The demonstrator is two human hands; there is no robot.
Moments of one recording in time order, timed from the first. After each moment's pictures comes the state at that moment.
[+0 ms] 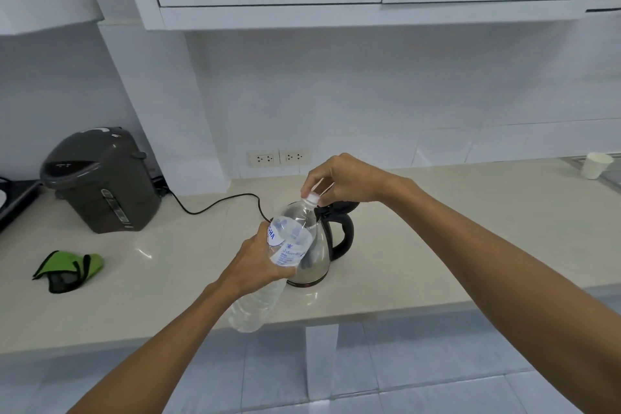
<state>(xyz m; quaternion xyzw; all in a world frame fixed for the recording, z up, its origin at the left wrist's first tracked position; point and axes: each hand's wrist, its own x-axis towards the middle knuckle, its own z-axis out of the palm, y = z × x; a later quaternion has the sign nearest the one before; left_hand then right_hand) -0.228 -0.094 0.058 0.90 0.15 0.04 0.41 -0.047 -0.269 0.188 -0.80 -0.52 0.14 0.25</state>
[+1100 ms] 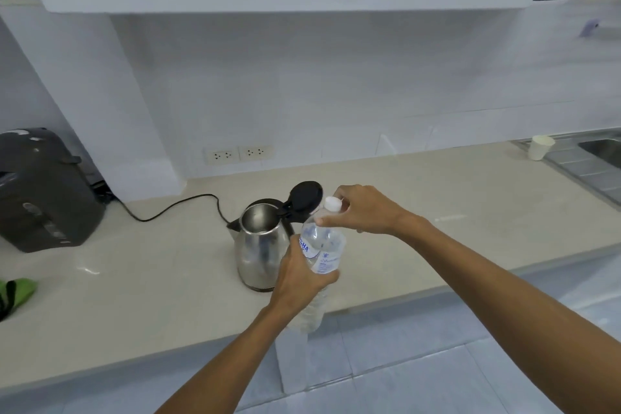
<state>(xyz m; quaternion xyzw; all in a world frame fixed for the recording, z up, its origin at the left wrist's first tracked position) -0.148 -0.222 -0.001 0.83 0.14 0.10 0.53 -0.039 -0.361 0.145 -0.91 -0.29 0.14 0.25</state>
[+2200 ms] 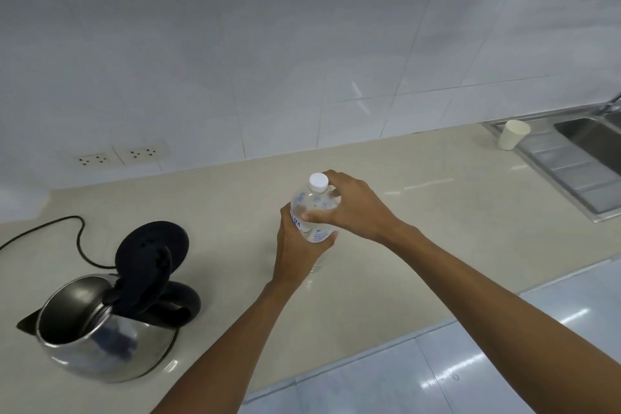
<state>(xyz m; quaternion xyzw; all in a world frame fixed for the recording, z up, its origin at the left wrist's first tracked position) 0.153 -0.366 -0.048 0.77 0.16 0.14 0.59 0.218 -0.488 0.078 -0.89 -0.26 0.11 0.35</state>
